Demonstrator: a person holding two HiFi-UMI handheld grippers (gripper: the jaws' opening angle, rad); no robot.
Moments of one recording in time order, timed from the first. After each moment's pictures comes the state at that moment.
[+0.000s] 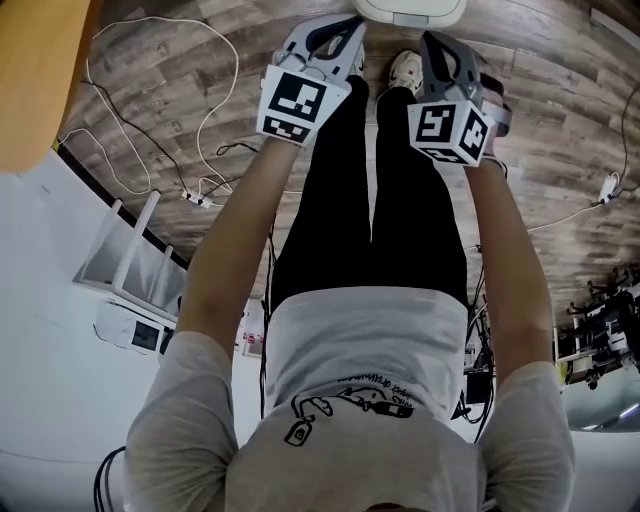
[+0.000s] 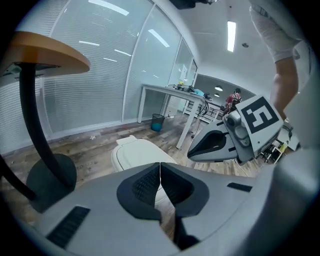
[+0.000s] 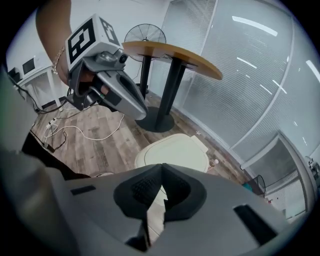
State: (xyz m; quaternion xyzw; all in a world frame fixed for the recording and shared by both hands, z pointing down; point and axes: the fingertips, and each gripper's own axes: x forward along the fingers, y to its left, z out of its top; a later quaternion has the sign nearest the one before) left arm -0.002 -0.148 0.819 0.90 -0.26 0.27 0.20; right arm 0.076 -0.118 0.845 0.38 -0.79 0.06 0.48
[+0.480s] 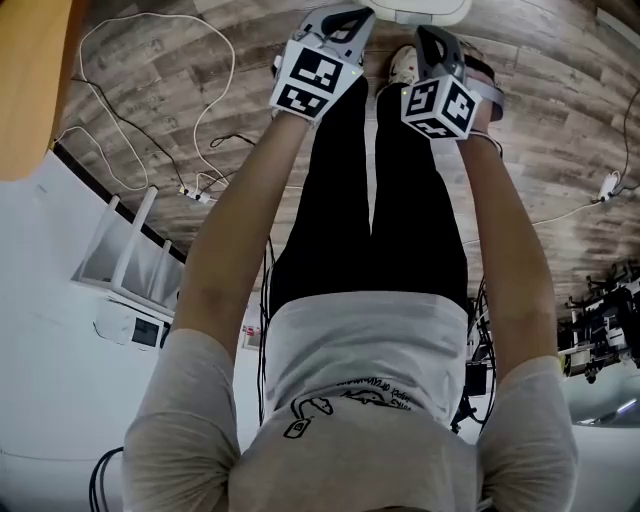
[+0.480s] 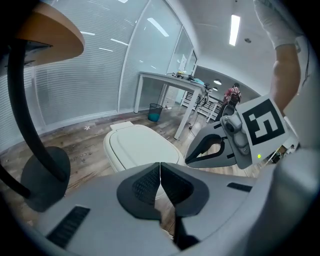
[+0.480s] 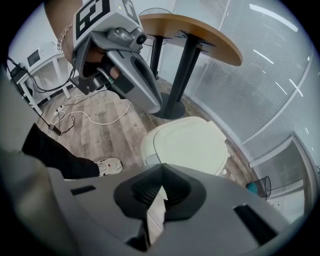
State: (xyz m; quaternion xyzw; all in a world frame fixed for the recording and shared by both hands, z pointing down) left arm 0.010 -0.148 0.883 0.89 -0.23 0.32 0.23; right arm 0.073 -0.108 0.921 0.31 -0.77 0.07 0.55
